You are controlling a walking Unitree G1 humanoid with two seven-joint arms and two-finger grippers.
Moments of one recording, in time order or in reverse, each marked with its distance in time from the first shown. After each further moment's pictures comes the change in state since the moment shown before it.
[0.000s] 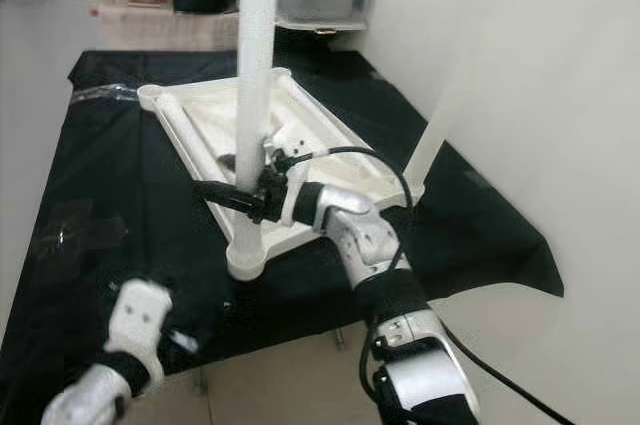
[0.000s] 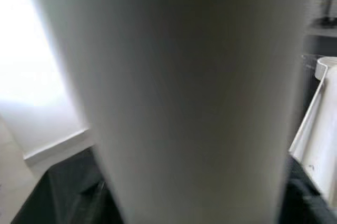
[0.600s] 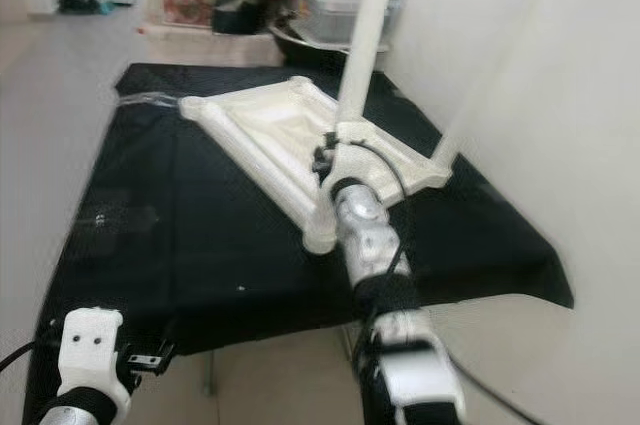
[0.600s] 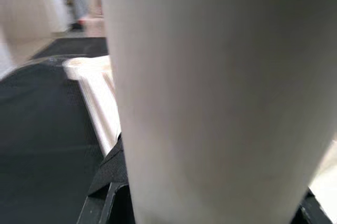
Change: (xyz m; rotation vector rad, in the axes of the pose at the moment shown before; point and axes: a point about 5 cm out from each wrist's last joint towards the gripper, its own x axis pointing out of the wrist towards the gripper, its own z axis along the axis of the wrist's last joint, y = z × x) left arm -0.029 0.005 0.007 -0.137 0.031 0.192; right arm -0.030 -0.037 -0.011 -0.014 0.045 -0.951
